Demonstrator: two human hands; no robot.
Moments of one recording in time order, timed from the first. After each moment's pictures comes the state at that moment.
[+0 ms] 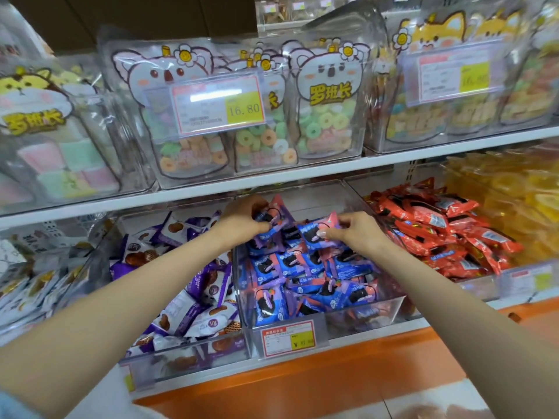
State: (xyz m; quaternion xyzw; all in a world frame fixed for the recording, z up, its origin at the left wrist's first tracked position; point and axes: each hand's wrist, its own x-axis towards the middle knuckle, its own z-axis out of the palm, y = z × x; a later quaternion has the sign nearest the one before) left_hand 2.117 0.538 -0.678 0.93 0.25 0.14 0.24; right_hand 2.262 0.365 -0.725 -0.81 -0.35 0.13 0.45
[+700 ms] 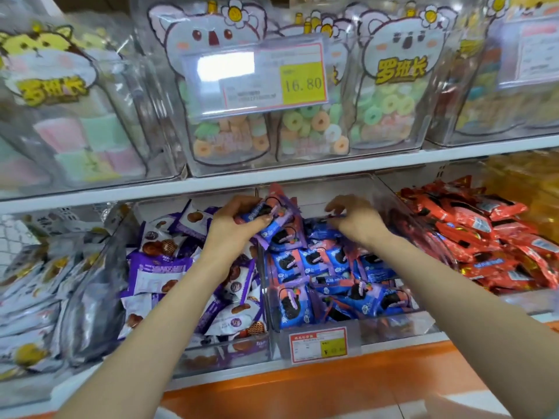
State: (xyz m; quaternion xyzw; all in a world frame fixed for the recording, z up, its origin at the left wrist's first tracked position) left_hand 2.067 0.545 -0.701 0.76 0.26 0.35 0.48; right_hand 2.267 0.430 -0.732 -0.86 -0.42 0.03 0.29
